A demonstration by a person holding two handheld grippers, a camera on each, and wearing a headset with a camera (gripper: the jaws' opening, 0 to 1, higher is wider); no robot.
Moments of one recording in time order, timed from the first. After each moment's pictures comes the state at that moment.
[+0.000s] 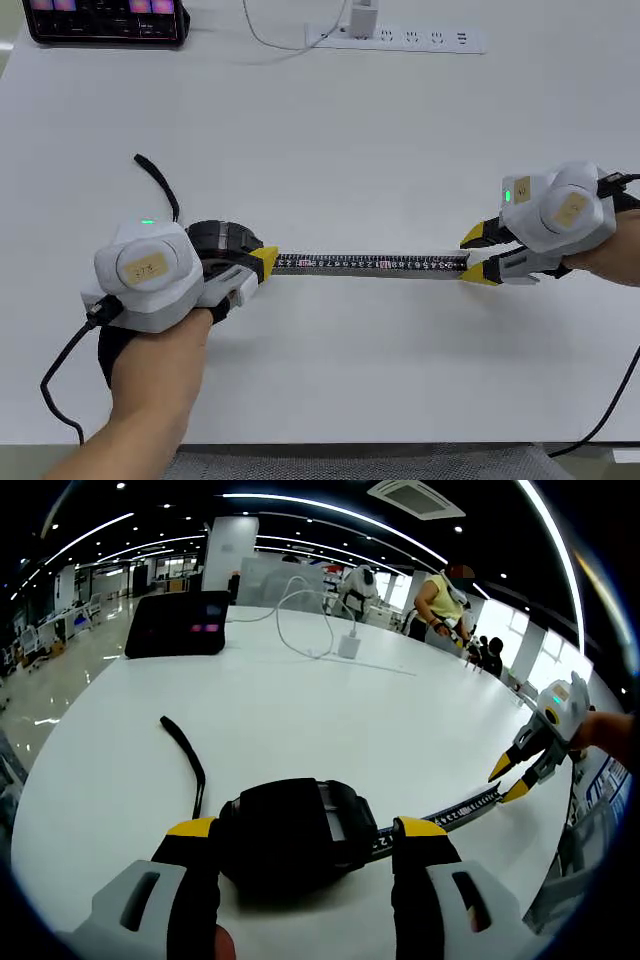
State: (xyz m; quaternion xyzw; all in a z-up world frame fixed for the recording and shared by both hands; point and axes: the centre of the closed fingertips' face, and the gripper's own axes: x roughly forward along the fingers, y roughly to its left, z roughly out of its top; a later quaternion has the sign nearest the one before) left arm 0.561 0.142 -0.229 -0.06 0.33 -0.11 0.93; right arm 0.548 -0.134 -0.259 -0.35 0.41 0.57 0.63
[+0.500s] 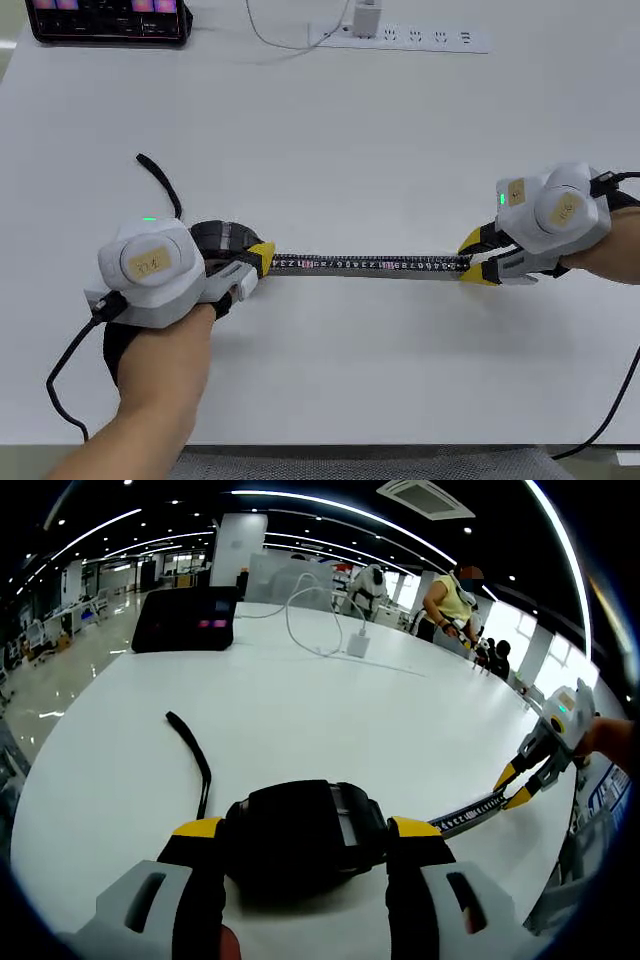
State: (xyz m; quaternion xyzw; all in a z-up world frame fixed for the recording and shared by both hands) left arm 0.563 0.147 -0.232 -0.07 0.34 -0.09 0.93; right arm 0.545 -0.132 -0.265 -0.35 0.41 0.58 0.61
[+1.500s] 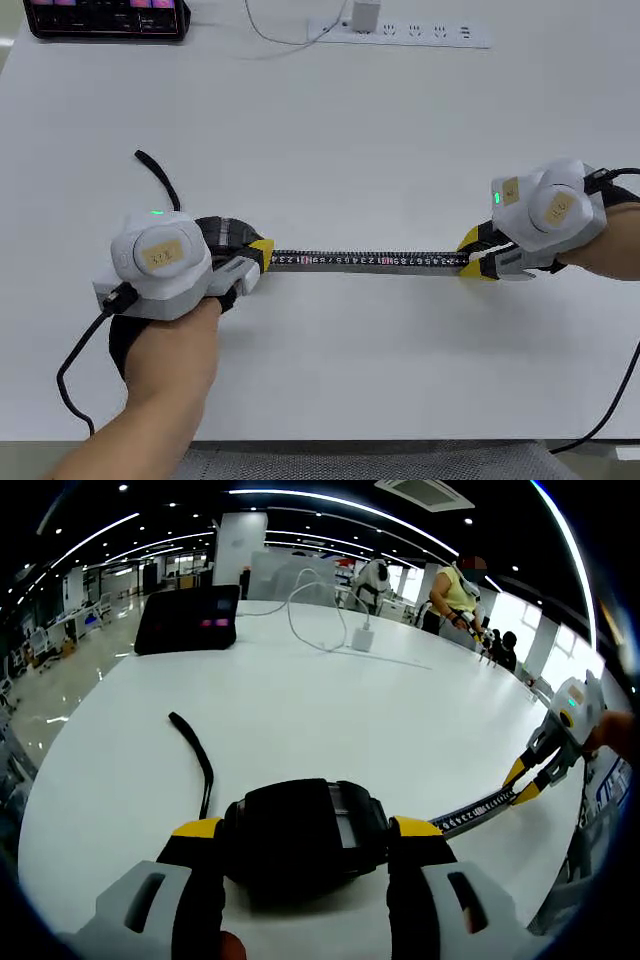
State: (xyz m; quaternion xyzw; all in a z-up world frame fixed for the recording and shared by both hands) left arm 0.564 0.148 -0.236 -0.05 0.35 -0.07 0.93; right arm 0.544 -0.132 -0.266 -0.36 0.41 0.58 0.60
